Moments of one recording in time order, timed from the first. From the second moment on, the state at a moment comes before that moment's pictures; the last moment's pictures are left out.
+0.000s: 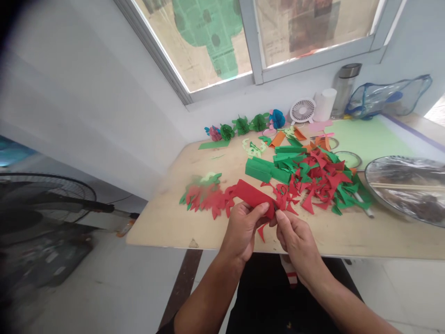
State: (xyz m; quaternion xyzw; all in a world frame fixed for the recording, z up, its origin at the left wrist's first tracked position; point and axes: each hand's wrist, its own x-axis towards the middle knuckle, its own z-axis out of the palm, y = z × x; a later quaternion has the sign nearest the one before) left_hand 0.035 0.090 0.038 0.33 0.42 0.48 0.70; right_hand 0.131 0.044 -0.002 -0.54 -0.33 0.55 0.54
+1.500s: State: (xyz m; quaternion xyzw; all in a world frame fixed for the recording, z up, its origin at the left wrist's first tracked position) left_hand 0.019 0.108 0.030 0.39 0.43 0.39 0.72; right_hand 0.133 0.048 -0.002 -0.55 -0.33 0.56 0.51
